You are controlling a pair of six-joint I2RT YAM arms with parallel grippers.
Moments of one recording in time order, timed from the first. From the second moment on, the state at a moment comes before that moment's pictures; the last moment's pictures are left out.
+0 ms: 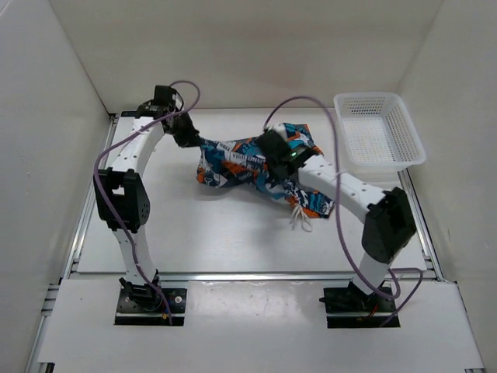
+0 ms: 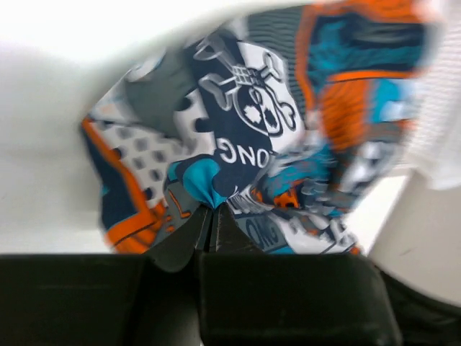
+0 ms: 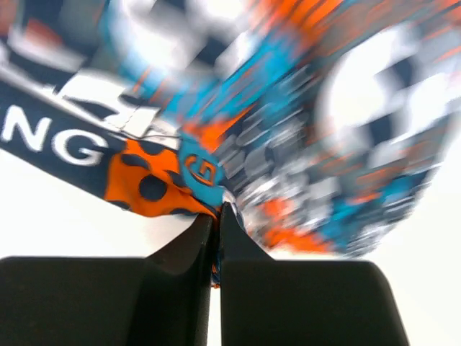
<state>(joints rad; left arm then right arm) -0.13 1.97 1.80 -0.85 0.33 -0.60 0.79 1.74 1.46 -0.74 0.45 0.35</state>
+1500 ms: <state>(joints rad) -0.22 1.73 1.04 -0.78 0.07 -0.81 0.35 0.86 0.45 -0.70 -0.21 1.08</state>
